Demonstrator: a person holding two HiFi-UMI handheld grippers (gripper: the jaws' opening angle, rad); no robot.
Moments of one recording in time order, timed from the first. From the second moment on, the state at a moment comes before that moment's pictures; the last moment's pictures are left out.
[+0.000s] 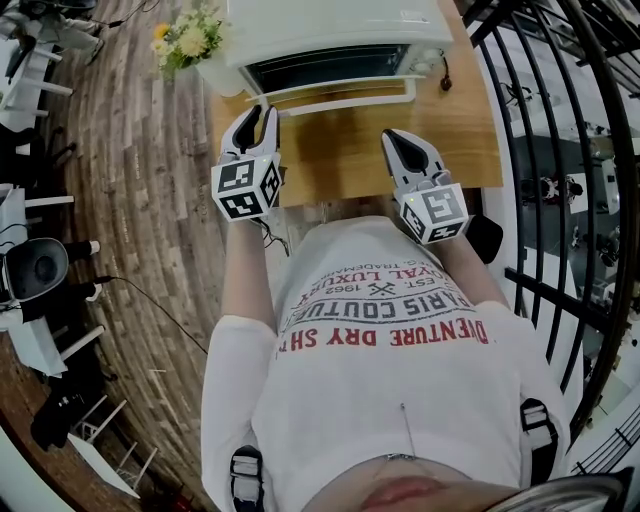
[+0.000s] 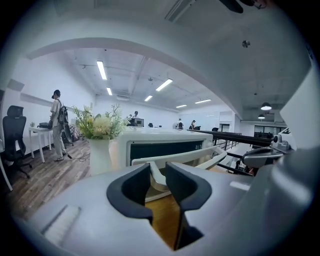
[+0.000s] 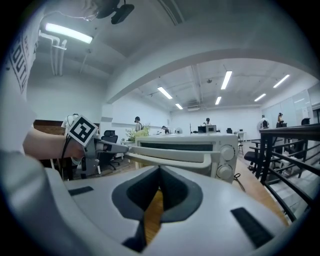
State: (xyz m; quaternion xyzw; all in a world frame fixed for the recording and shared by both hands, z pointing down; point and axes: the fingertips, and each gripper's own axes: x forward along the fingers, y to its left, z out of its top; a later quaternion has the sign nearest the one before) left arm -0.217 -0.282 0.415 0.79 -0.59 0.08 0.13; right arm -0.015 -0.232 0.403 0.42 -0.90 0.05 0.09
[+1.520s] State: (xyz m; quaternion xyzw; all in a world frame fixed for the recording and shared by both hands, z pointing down) left arm -0.228 -0.343 0.373 0.79 -0.61 0.09 0.04; right arm -0.003 -0.241 0.402 0.44 -0.89 0.05 0.10
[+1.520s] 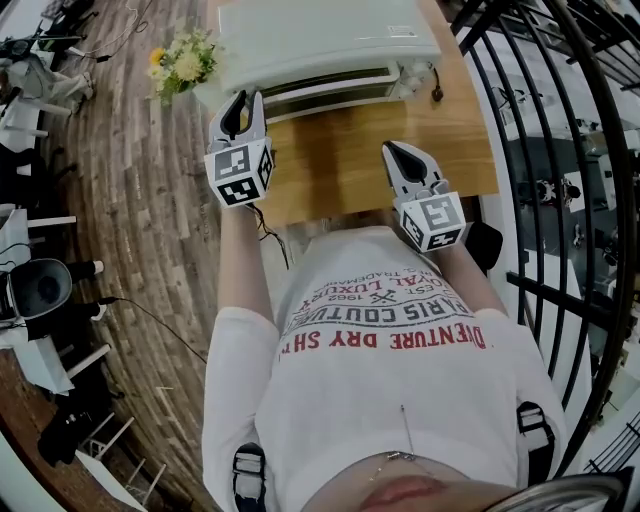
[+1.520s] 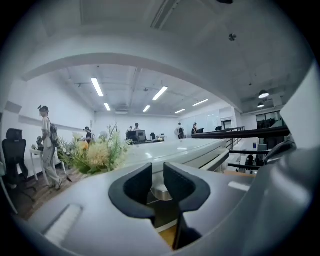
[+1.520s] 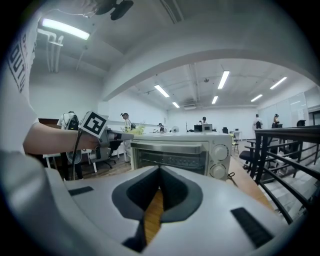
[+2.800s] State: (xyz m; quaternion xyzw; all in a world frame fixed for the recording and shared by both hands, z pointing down) left arm -0.175 -0.186 0.352 0.81 -0.58 0.01 0.07; right arm -0.009 -0.206 0.368 0.40 -0.92 0.01 0.07
